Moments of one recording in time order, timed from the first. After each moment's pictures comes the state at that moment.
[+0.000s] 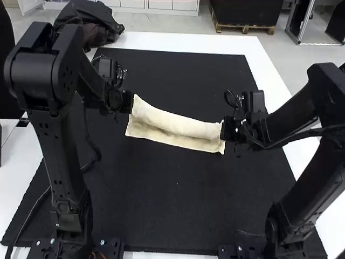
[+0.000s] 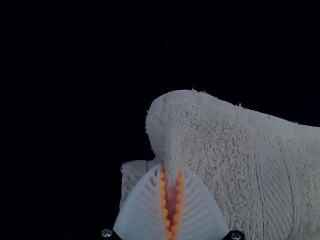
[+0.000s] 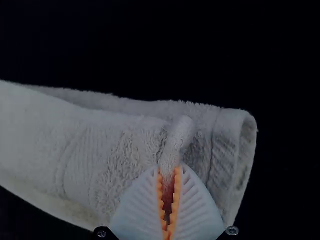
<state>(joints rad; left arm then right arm) -0.01 1.74 0.81 0.28 0.19 0.07 0.22 1.50 0.45 0.40 -0.14 0.24</state>
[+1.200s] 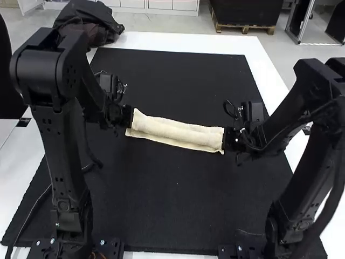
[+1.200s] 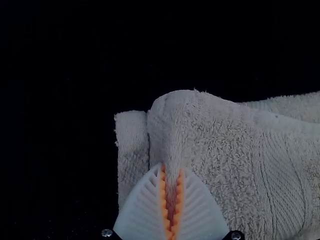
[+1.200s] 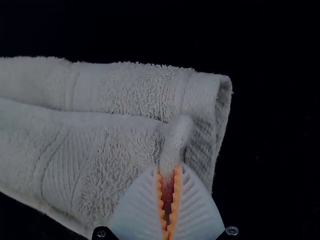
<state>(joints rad) -0.01 1.80 0.70 0.40 0.19 0.08 0.19 1.62 0.41 0.51 -0.11 0.17</state>
